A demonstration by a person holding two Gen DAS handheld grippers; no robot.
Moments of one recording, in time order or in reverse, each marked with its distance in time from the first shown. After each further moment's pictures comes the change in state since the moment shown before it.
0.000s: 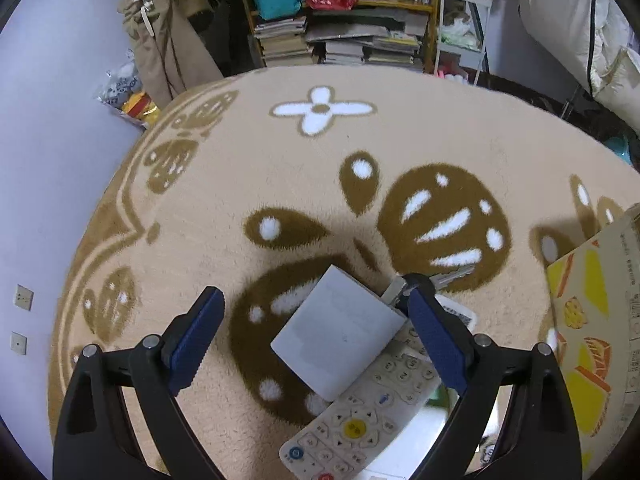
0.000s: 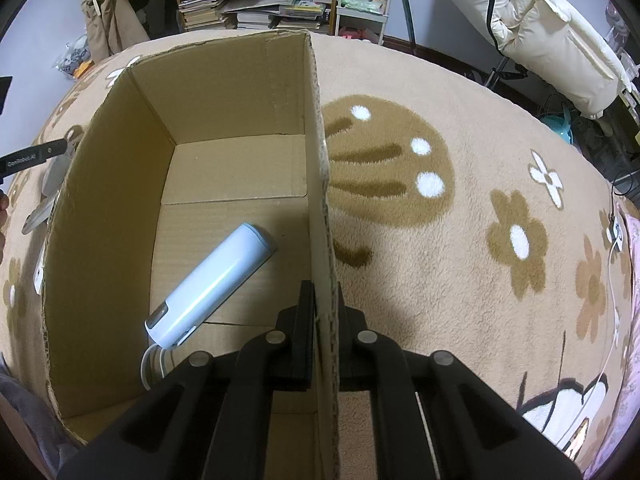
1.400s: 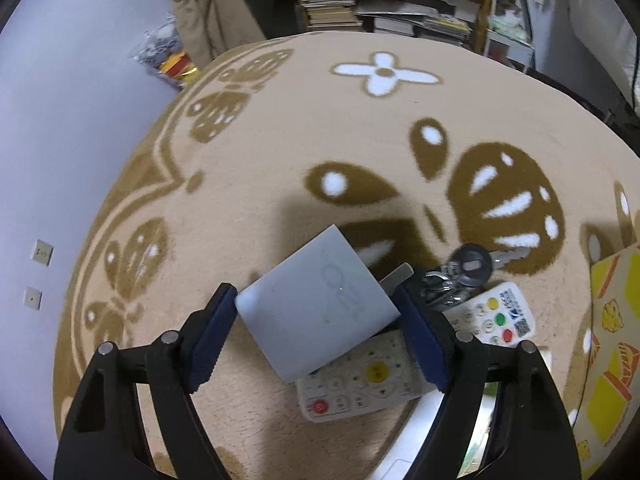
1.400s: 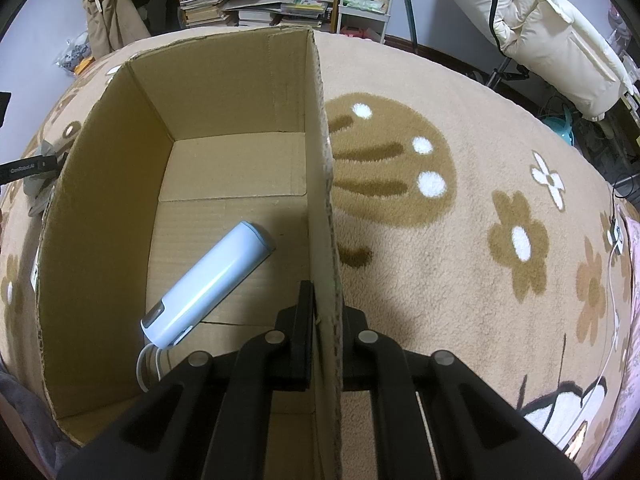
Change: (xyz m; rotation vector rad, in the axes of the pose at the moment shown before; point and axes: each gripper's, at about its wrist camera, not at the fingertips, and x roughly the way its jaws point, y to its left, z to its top) left arm 0.008 0.028 -0.015 -0.109 0.090 0.119; right arm 0.004 0.002 -0.001 -0.009 0.001 -0.001
